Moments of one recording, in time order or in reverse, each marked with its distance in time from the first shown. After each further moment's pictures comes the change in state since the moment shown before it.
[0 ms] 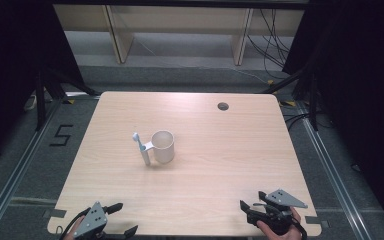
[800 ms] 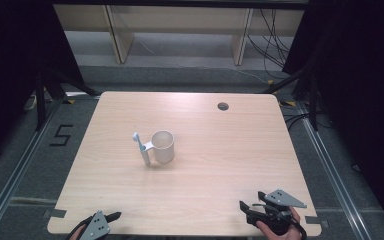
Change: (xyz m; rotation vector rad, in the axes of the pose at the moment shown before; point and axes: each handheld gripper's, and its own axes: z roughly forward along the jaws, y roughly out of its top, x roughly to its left) left arm -0.012 -0.011 -0.005 0.094 0.036 0.026; right arm 0.004 0.000 0.000 0.015 0.010 0.038
